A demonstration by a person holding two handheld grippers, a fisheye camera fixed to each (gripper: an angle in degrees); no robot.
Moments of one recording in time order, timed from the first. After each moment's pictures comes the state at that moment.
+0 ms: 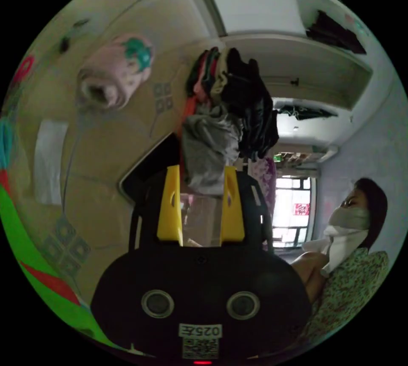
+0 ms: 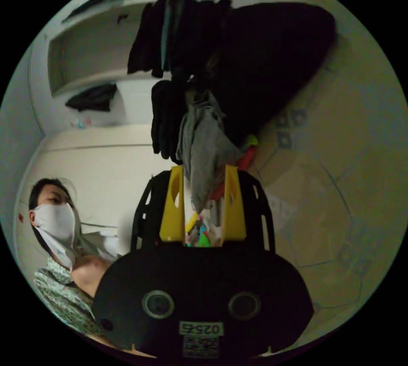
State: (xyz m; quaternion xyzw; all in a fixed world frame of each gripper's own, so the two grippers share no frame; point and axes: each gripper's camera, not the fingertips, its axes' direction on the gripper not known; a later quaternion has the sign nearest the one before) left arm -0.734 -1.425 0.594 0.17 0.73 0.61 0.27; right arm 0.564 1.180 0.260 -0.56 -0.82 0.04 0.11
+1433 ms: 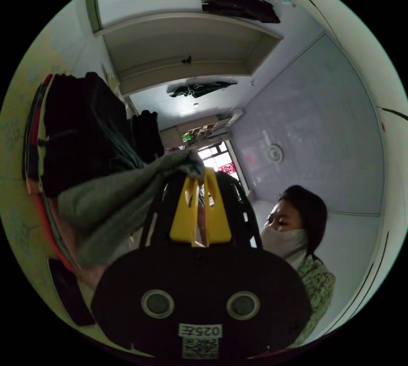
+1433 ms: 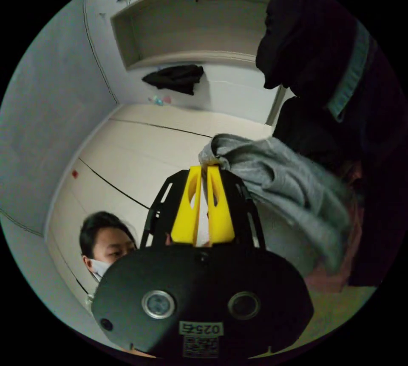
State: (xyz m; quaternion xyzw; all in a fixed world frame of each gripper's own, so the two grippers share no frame) left arm -0.844 -1.304 0.502 -0.05 0.55 0.81 -0.22; right arm 0.513 0.837 0.039 -0.24 -0.97 -0.03 -0.02
